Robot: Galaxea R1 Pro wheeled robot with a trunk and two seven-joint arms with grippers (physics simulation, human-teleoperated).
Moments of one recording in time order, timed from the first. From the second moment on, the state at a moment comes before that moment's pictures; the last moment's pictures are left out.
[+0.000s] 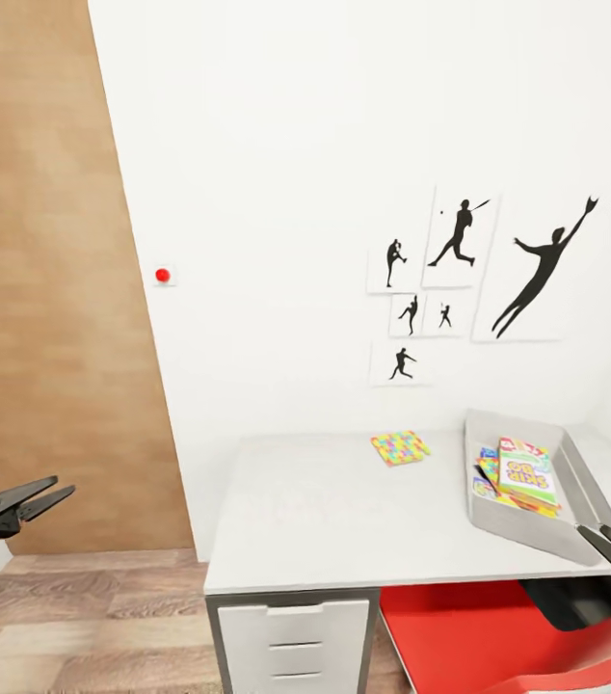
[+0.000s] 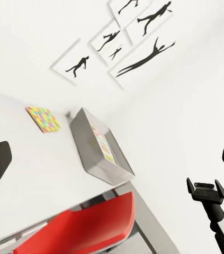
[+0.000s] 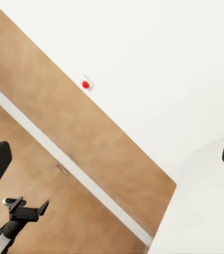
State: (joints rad) left arm -0.37 0.50 0.57 -1.09 0.30 0.95 -1.57; right arm 0.04 -0.28 -0.77 -1.59 -0.79 0.89 1.18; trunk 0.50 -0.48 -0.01
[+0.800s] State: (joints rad) left arm -0.37 0.50 0.57 -1.09 0.30 0.95 -1.57; right arm 0.04 -0.29 -0.77 -1.58 -0.79 0.89 1.18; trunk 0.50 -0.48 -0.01
